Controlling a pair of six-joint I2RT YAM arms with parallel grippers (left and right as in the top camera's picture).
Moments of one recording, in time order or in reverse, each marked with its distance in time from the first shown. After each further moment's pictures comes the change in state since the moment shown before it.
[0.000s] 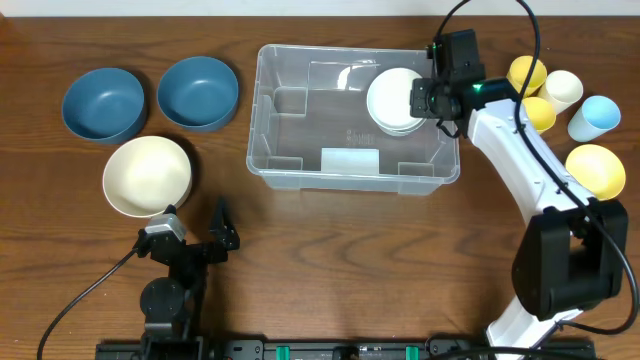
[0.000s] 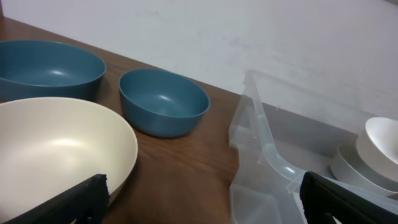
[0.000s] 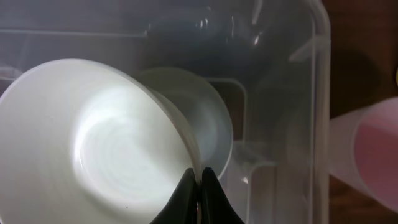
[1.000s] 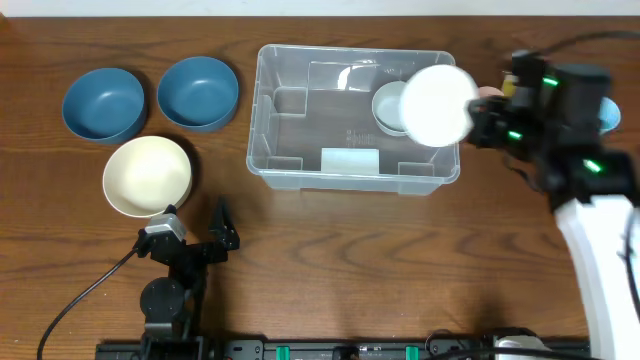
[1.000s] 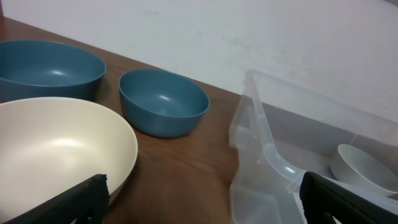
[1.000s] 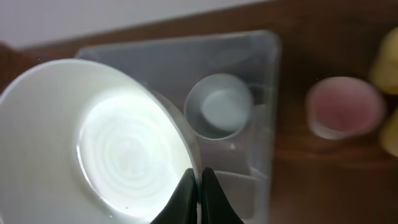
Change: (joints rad) left arm 0.000 0.000 0.000 0.000 0.000 0.000; right arm -0.154 -0.522 -0.198 -0.091 -0.363 -0.016
